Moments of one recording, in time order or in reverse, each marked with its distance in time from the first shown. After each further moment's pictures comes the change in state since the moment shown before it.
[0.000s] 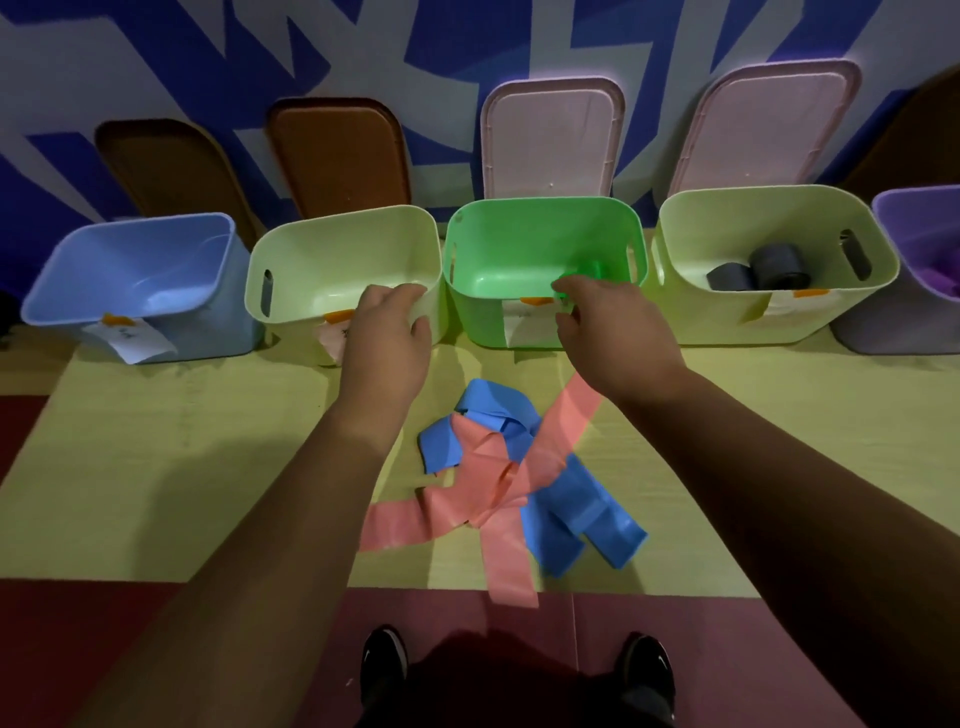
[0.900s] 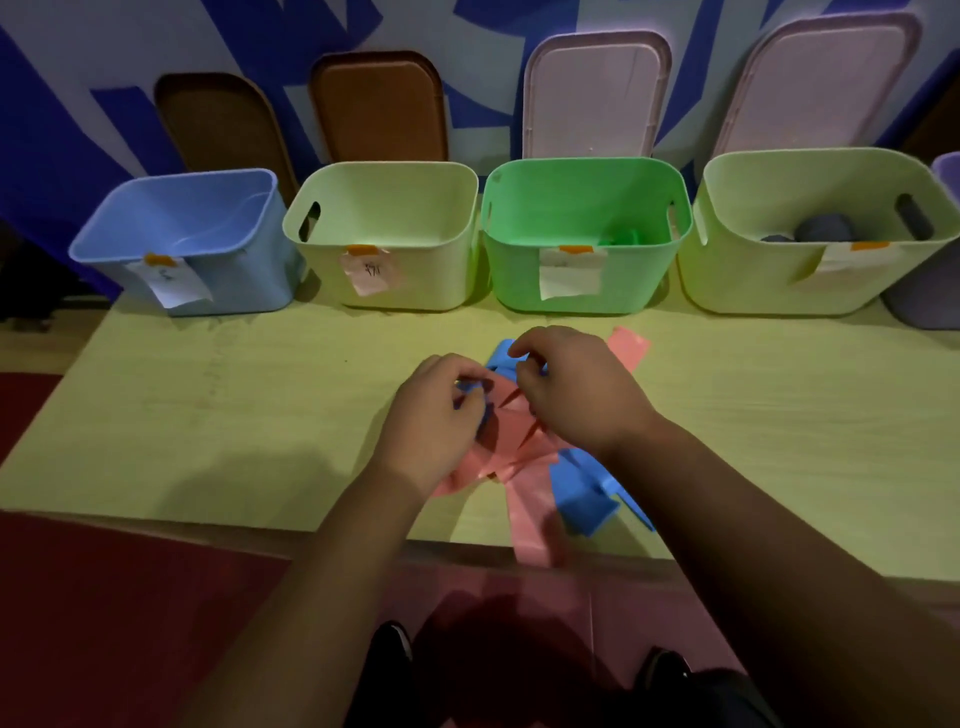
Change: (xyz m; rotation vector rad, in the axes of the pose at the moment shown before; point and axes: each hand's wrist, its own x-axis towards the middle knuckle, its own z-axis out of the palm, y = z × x) left_hand -0.128 -0.020 0.018 -0.303 -0.179 -0.047; right_hand -0.083 -0.048 0.065 0.317 -0.146 -0.085
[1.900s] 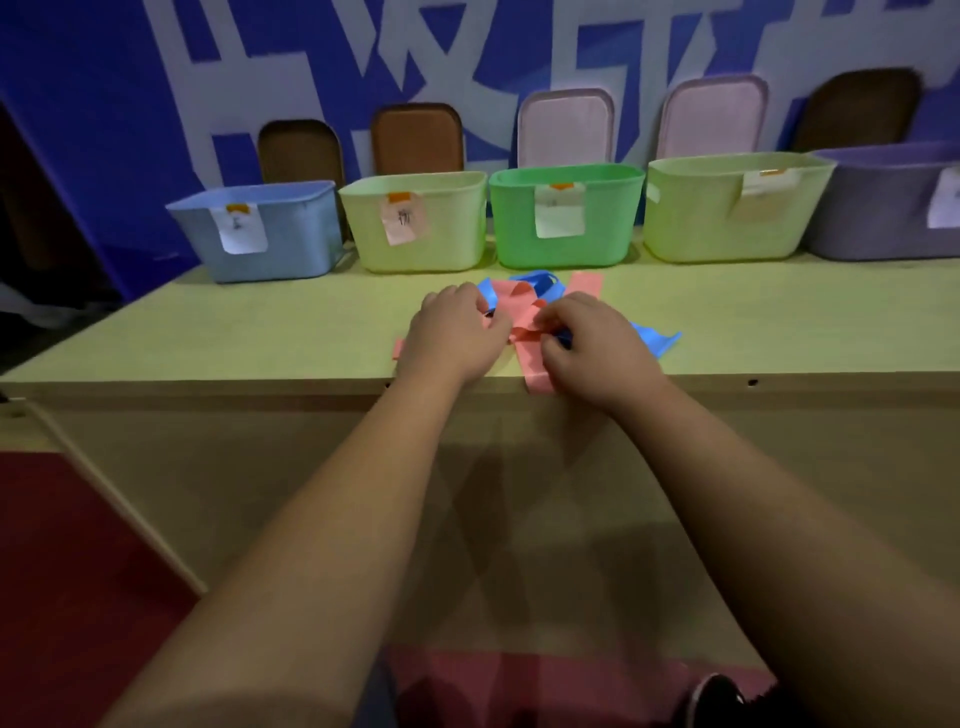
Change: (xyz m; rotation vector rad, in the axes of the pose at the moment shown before) left_hand -0.068 -0.063 0.059 0.337 0.317 0.278; right_hand -0.148 0.036 0.095 -0.155 0.384 -0.201
